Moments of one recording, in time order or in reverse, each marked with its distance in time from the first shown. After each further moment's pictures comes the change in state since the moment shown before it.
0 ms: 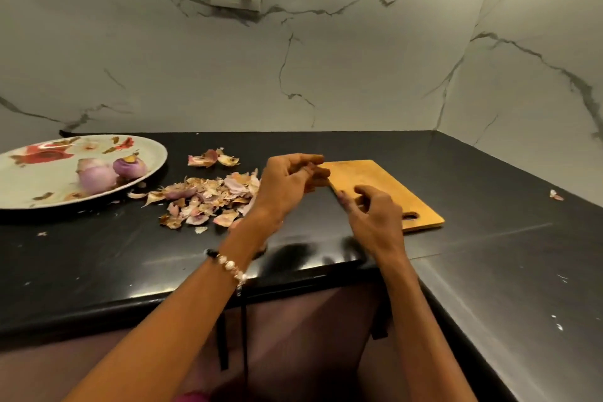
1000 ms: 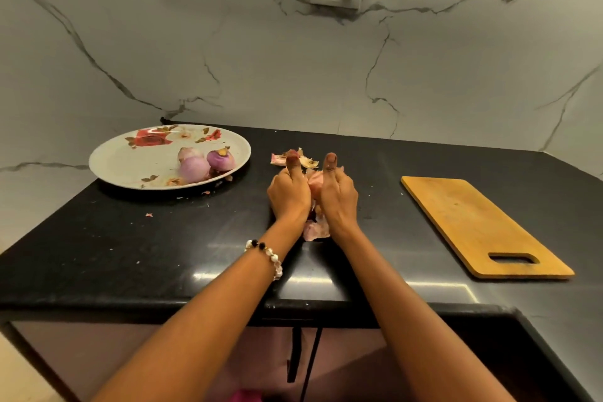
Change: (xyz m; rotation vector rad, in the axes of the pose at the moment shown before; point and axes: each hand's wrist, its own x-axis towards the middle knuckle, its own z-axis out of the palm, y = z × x) left_hand 0.028 -0.047 -0.108 0.312 0.673 -0.225; right_hand 0.032 -0.088 0.196 0.483 -0.245 0.065
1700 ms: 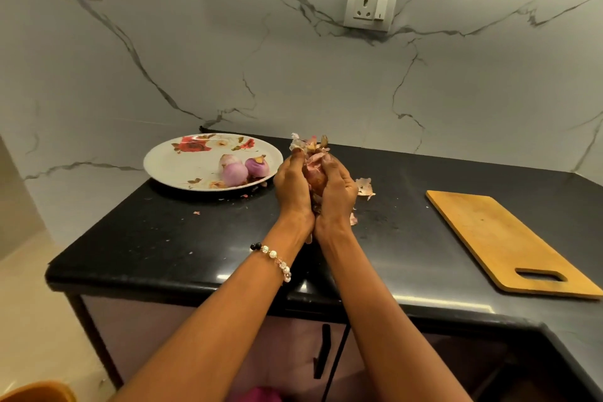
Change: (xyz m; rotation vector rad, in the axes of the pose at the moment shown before) left_hand 0.002 0.016 -0.047 -0.841 -0.061 -0.134; right_hand -0.036 -0.054 0.046 0.804 0.023 0.137
